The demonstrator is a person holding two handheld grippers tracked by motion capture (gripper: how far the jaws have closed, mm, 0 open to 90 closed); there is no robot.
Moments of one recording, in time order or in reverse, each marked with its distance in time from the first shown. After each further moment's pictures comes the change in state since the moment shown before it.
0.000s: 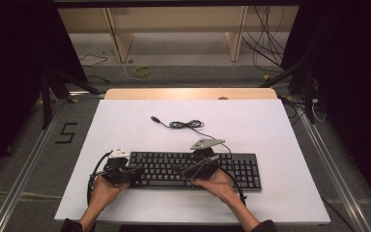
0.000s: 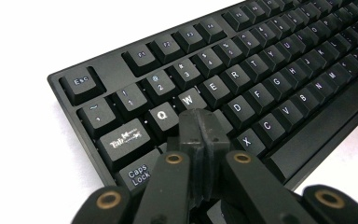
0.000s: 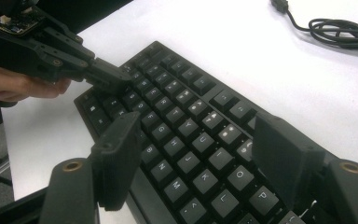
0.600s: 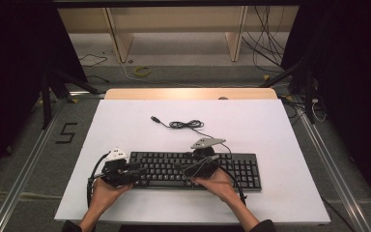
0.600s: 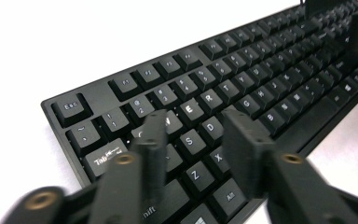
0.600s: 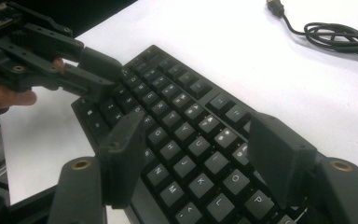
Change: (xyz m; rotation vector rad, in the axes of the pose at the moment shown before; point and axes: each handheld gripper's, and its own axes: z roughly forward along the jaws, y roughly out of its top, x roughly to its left) left arm -0.010 0.000 -0.012 -0.101 -0.027 0.017; right arm -0.002 0.001 0.000 -0.011 -0.003 0.006
